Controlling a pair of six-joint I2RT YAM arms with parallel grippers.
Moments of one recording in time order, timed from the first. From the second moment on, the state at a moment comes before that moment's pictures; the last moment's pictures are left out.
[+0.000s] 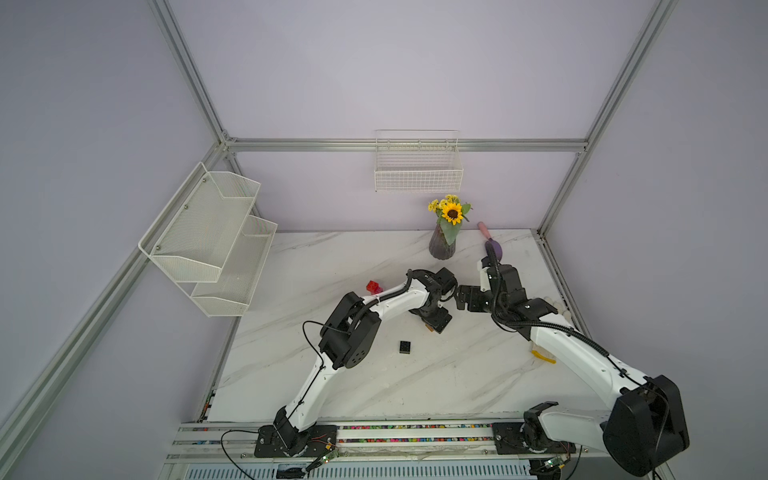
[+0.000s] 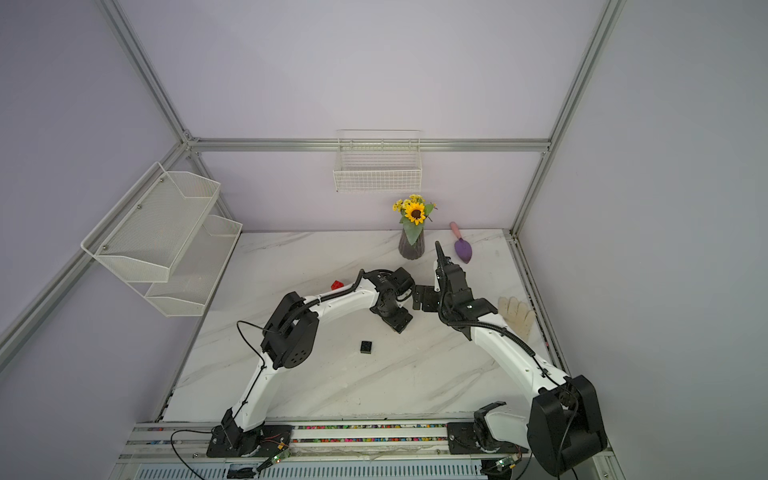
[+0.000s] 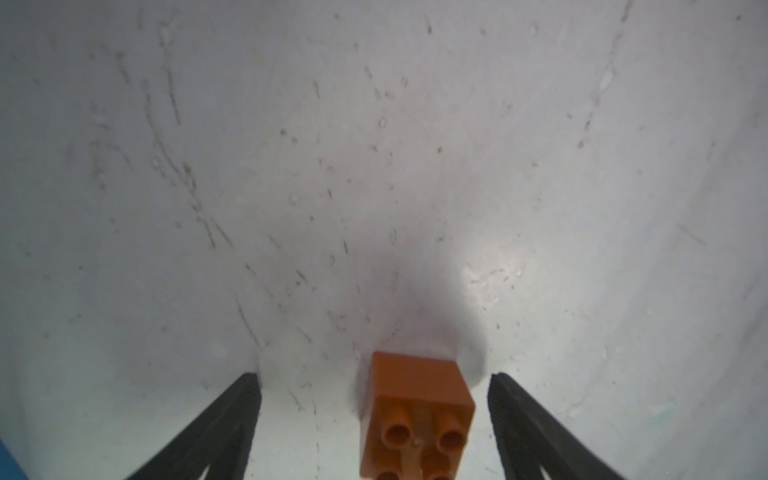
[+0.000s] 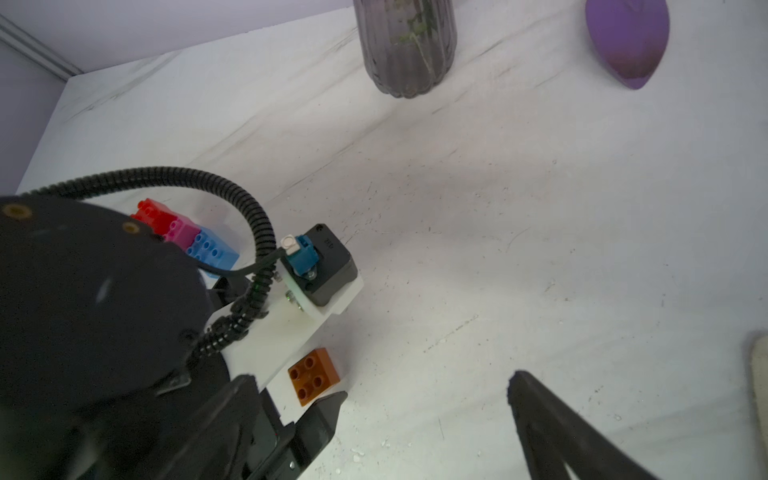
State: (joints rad) left arm -0.83 2.24 1.82 -0.86 -0.01 -0.13; right arm 0.38 1.23 0.89 -0.38 0.01 0.37
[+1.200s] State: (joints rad) left arm -0.60 1.10 0.68 -0.21 -0.27 -0.50; right arm 1.06 1.81 1.08 -0.37 0.38 0.98
